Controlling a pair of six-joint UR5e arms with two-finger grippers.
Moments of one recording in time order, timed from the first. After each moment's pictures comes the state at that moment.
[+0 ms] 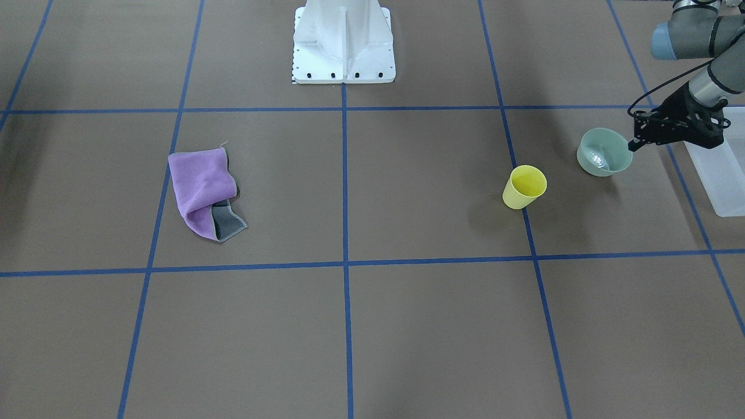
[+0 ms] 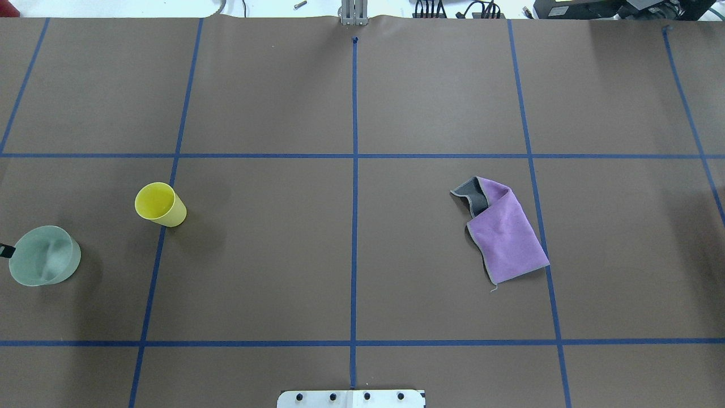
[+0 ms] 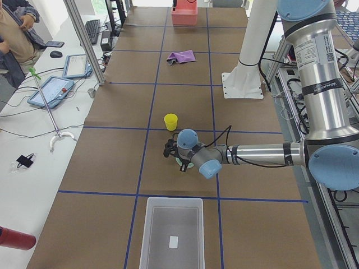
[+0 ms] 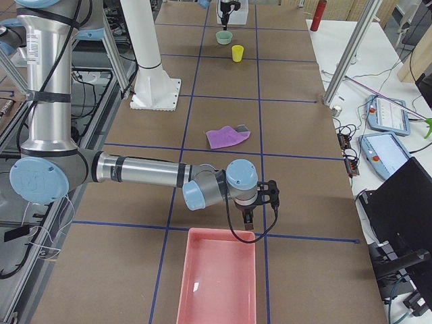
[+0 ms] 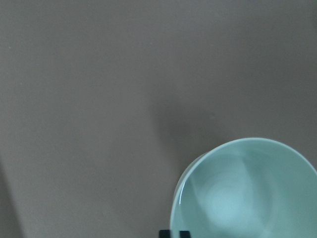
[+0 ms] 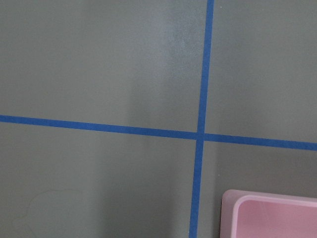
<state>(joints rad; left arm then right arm) -1.03 -1.30 -1.68 -2.41 -2.34 -0.55 1.49 -1.64 1.56 -1.14 2.39 0.22</state>
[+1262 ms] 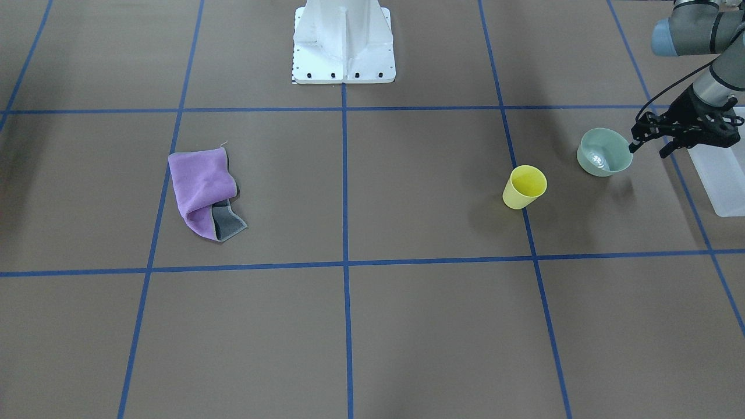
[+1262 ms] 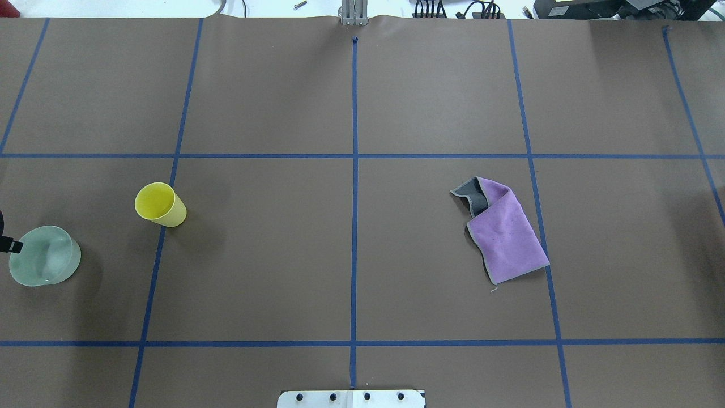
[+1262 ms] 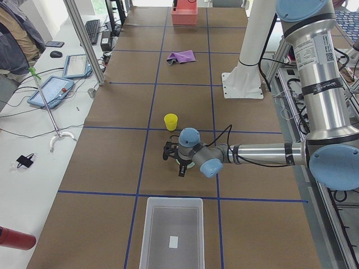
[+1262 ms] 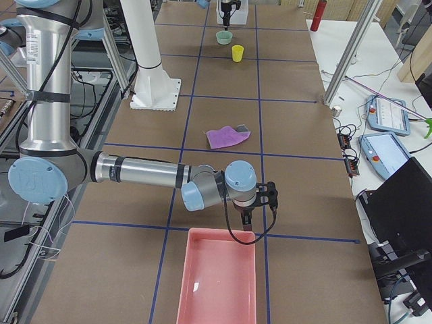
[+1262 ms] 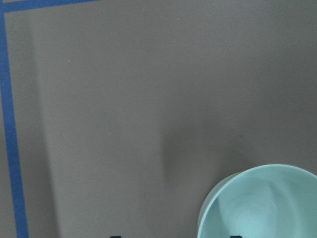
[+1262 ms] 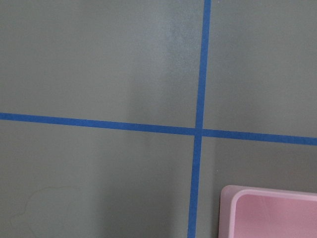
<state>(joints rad) -0.99 -1.29 -1.67 -2.41 -2.21 -0.67 1.49 -1.65 1.55 -1.14 2.39 0.22</state>
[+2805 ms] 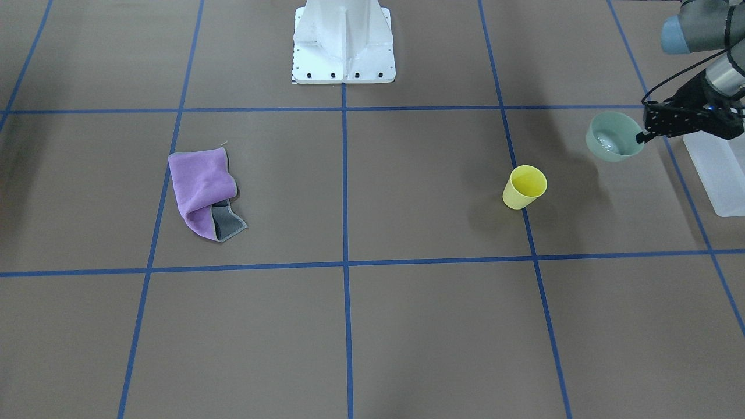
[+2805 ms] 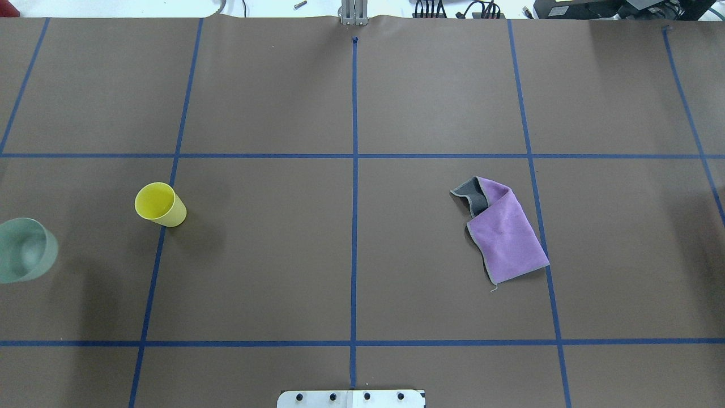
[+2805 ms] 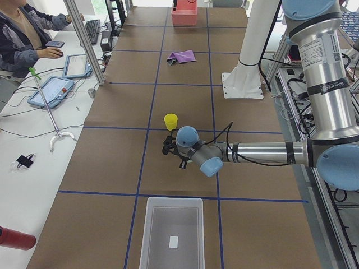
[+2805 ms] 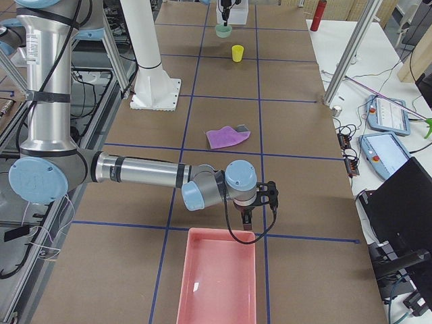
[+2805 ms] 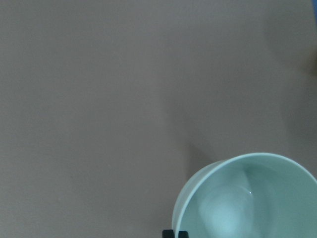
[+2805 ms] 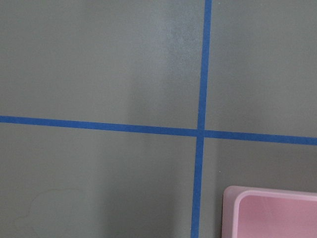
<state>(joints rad) -1.18 -1.29 -1.70 -2.32 -2.43 -0.41 1.49 -1.65 1.56 -1.14 2.39 0.24</state>
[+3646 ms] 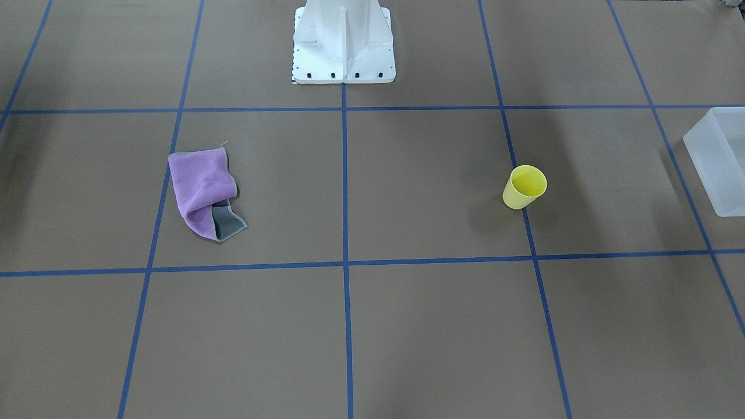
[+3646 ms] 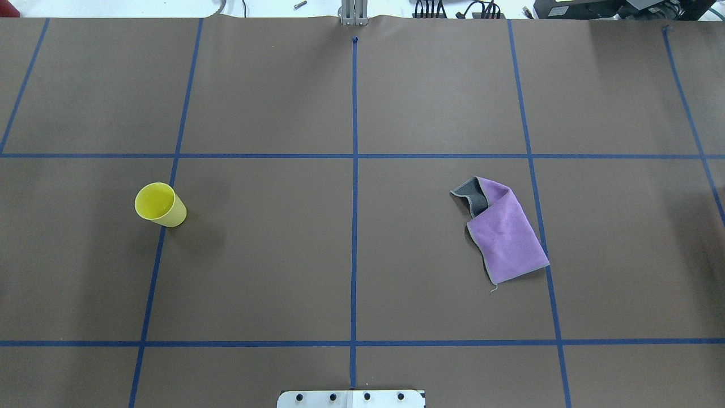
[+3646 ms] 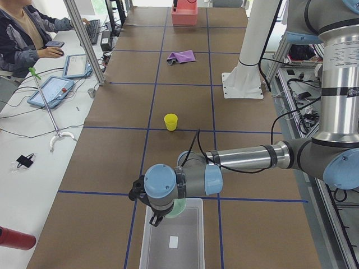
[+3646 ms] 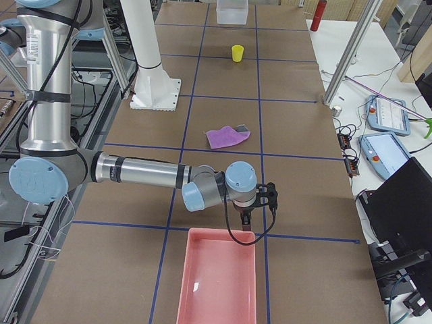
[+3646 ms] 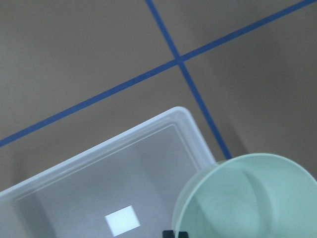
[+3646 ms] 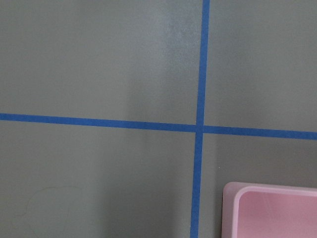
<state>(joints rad) -1.79 -1.55 -1.45 -1.56 -2.35 0.69 1.48 -1.65 1.55 -1.14 2.40 0.24</state>
